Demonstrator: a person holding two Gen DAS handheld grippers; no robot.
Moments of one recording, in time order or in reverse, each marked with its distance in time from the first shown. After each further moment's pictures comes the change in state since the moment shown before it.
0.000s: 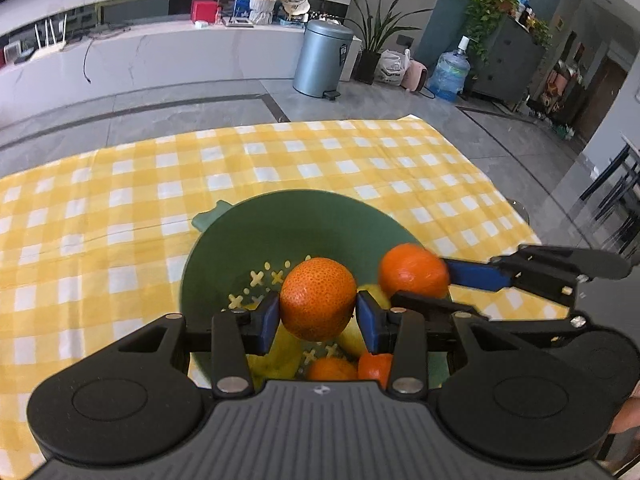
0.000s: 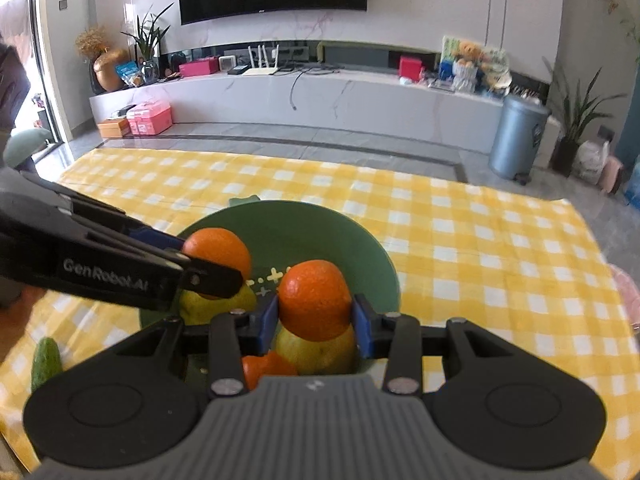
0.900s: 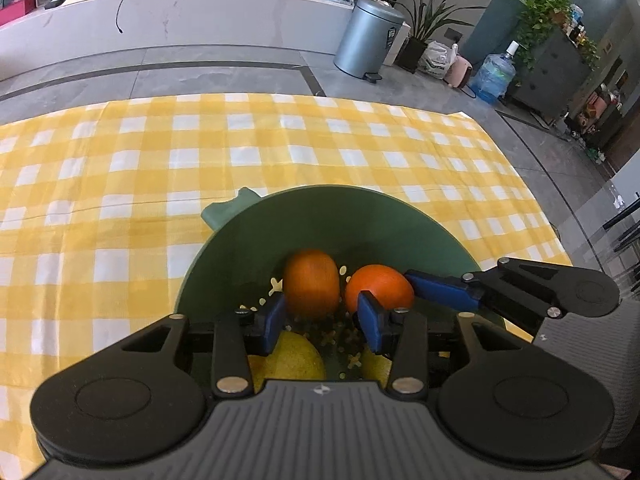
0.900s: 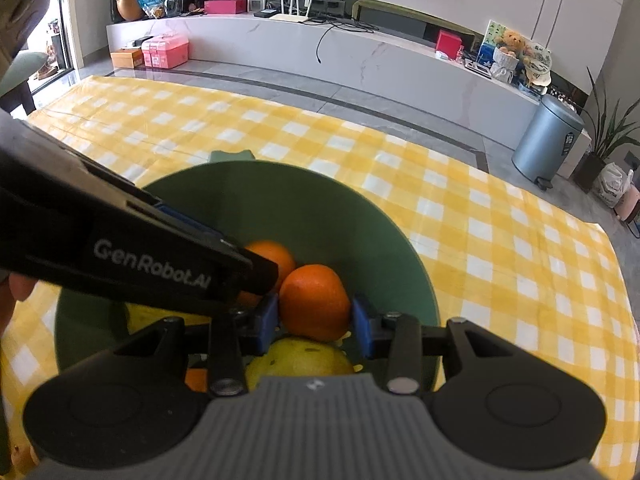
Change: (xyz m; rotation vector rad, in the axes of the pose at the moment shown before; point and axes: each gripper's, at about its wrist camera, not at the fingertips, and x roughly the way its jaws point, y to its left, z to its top) left arm 0.051 0.023 0.015 -0.141 0.064 0.056; right arm 0.092 0.010 0.020 -0.177 0.140 -0.023
